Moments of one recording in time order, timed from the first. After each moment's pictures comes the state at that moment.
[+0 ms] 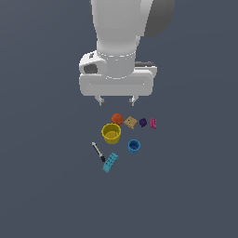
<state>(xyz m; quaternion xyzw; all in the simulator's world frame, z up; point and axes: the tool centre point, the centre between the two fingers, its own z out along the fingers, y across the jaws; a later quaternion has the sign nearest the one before) 0.018 -0.007 0.332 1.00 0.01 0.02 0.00</state>
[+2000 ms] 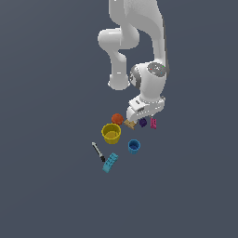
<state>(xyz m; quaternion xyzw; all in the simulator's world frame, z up) -0.105 0.133 0.096 0.98 0.21 0.00 0.01</state>
